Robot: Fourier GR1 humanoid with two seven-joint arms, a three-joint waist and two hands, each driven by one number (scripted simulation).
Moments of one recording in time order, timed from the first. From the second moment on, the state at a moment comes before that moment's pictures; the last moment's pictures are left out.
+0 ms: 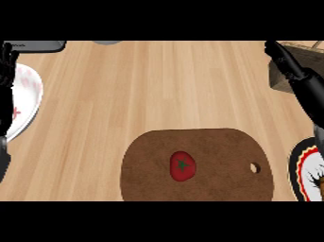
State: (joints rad) left arm -0.29 0.53 -0.06 -1.59 0.21 0.36 -0.06; right arm -0.42 -0.58 0.20 -1.49 -0.09 0.03 -0.18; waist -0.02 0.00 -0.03
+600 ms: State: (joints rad) left arm -0.18 0.47 -0.11 -1.47 0.25 0.31 0.06; right arm -0.25 -0.27 0.27 -1.62 0.05 -0.39 -0.05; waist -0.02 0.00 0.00
